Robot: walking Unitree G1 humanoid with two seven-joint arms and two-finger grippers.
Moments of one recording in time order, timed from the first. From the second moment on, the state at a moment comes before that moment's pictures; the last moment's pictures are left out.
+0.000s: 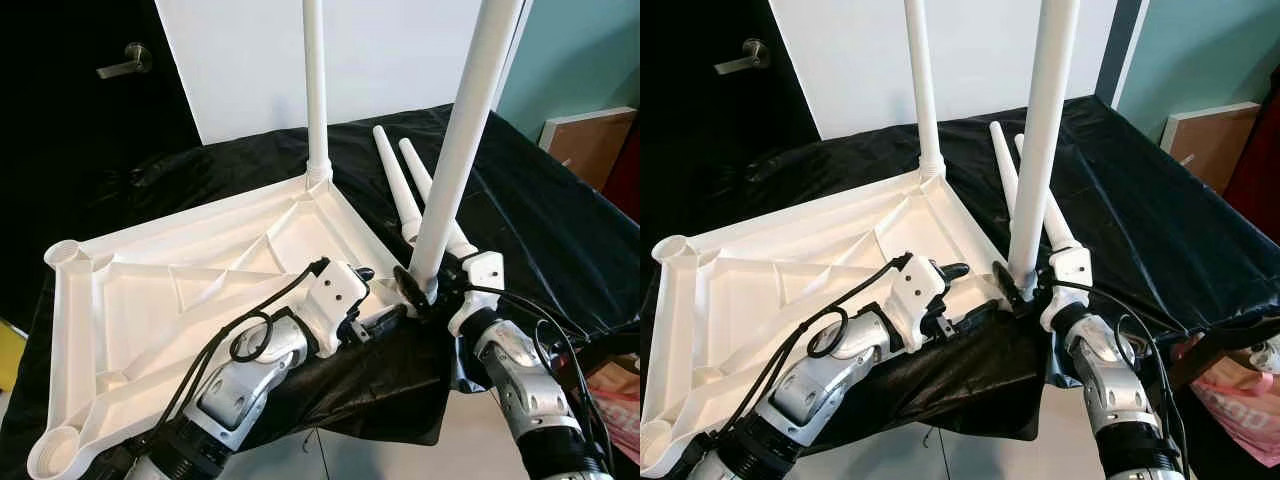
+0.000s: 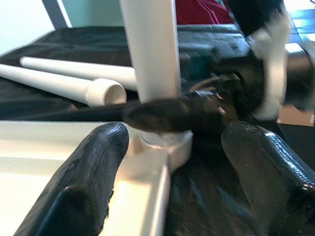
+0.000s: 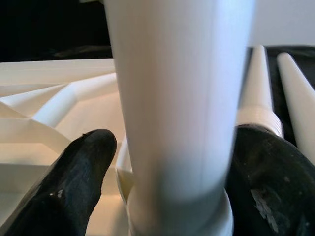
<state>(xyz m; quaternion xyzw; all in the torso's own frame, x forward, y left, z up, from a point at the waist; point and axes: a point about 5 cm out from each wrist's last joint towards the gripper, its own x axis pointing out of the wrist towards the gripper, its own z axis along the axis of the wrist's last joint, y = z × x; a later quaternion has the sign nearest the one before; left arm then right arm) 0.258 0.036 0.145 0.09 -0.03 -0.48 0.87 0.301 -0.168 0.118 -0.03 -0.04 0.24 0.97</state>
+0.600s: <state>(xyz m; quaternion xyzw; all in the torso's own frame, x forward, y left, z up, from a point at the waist) 0.259 0.034 0.134 0.10 -0.02 -0.48 0.87 0.323 -0.168 0.118 -0.09 -0.03 0.30 0.95</state>
